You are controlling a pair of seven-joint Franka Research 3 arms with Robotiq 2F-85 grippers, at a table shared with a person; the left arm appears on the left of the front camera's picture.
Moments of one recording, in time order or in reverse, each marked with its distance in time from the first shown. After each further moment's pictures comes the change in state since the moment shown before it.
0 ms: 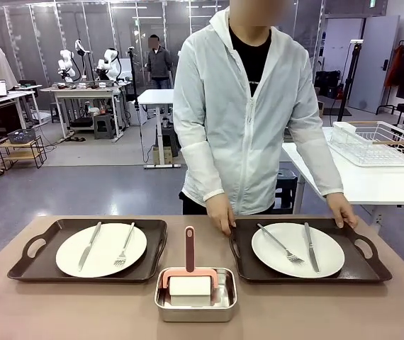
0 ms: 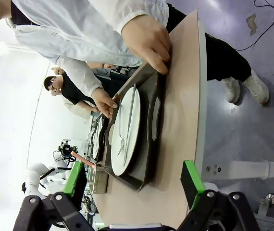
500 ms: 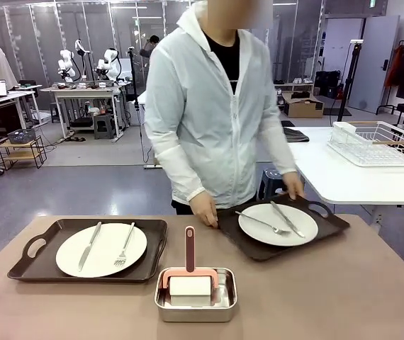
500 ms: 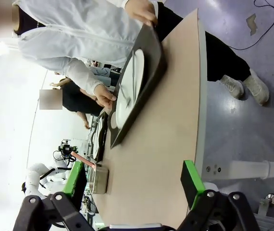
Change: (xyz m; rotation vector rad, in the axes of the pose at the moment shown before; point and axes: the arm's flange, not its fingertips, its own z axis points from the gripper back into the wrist) left arm 0.000 0.000 0.000 0.000 0.000 0.000; right arm 0.000 0.000 0.000 0.000 0.000 0.000
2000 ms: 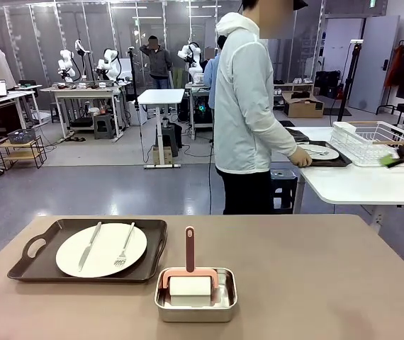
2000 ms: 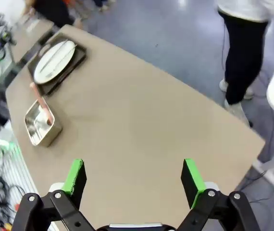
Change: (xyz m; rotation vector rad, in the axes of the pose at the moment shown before) left arm 0.000 0.000 0.001 0.001 -0.001 0.001; right arm 0.059 0.296 -0.167 -0.301 0.452 0.879
